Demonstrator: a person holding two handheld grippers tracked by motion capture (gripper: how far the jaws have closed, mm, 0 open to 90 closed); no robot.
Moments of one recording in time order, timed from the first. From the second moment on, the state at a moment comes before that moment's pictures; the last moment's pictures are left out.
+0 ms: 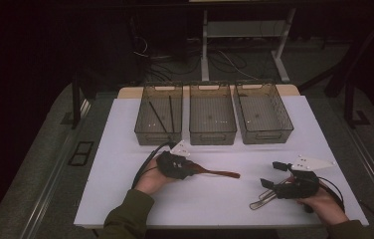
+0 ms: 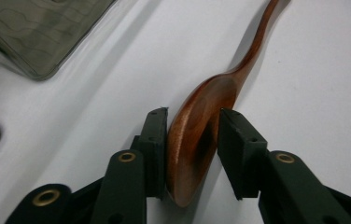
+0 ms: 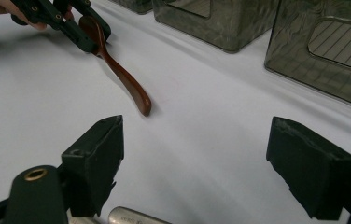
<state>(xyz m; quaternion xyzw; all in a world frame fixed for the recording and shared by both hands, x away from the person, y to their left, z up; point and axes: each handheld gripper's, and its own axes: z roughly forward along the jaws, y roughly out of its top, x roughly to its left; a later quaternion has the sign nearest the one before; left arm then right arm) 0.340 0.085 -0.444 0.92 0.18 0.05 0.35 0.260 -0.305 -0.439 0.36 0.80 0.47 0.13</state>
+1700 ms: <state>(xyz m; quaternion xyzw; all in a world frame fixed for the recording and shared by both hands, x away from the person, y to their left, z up) 0.336 0.104 -0.399 0.88 0.22 0.07 0.42 0.260 -0.305 -0.439 0.36 0.80 0.47 0.13</state>
